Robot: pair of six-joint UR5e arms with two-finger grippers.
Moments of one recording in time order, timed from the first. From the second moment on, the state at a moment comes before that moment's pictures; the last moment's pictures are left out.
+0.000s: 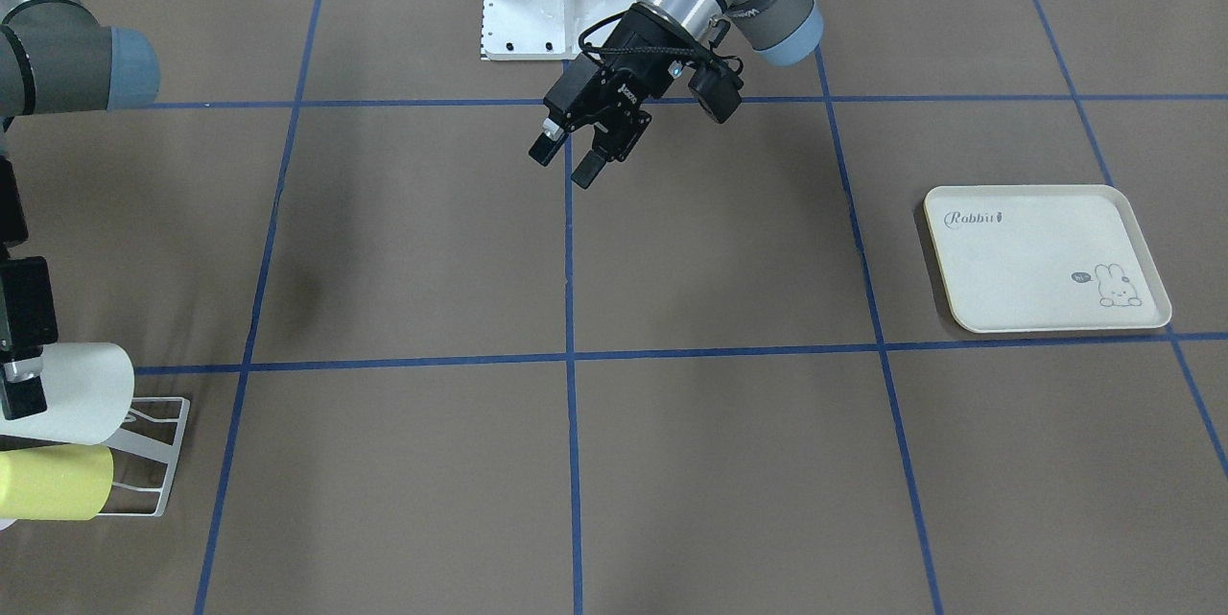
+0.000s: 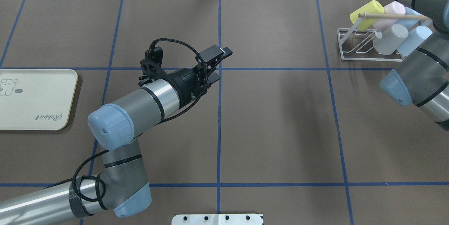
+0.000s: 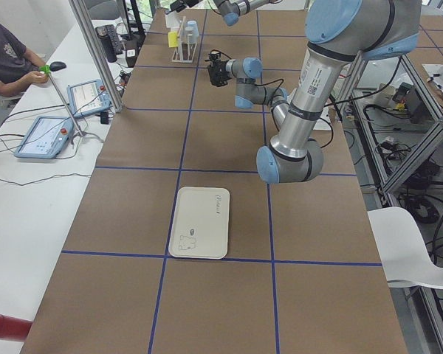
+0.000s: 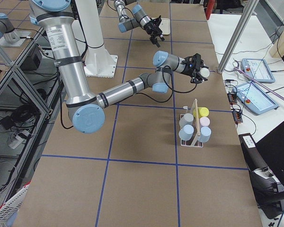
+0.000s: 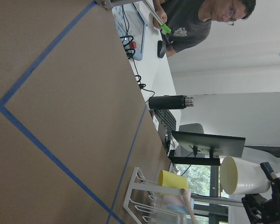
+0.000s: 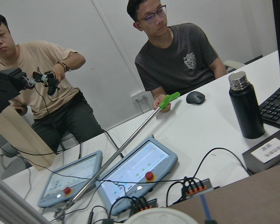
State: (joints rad) left arm -0.42 -2.15 -1.72 -2.49 -1.30 -1.93; right arm 1.01 -1.33 1.69 -0.59 1.43 1.28
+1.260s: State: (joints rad) left arm -0.48 -2.12 -1.84 -2.18 -1.41 -1.83; right arm 0.92 -1.51 1.71 -0.64 1.35 1.01
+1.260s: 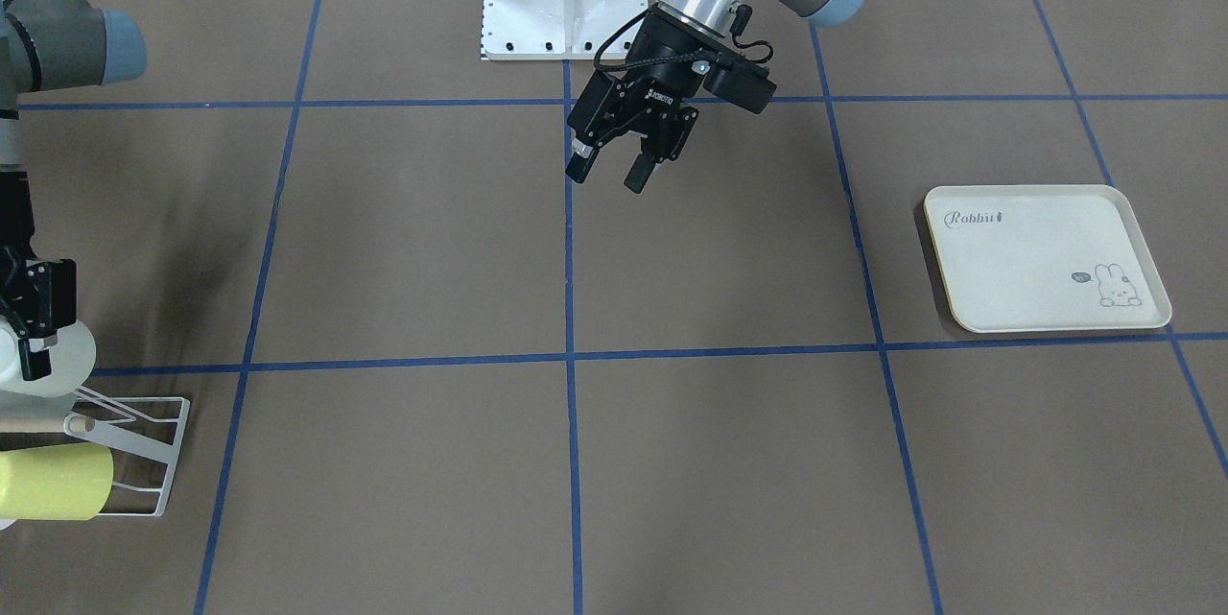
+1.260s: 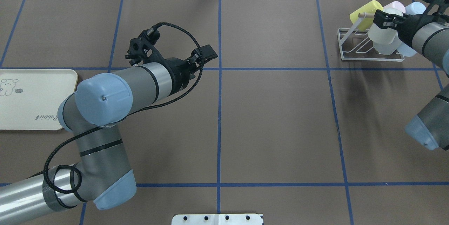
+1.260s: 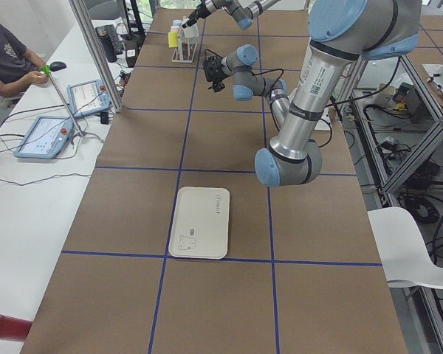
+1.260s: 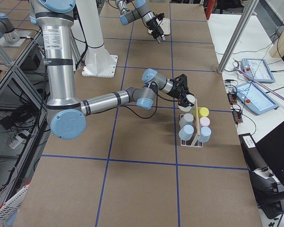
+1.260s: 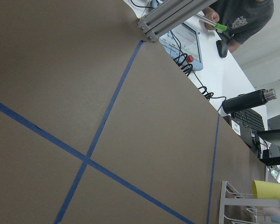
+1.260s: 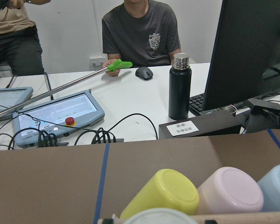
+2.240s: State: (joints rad) left arm -0.48 -2.13 -1.84 -2.18 -1.41 -1.83; right arm 0.95 -1.50 1.71 -0.66 1.54 0.98
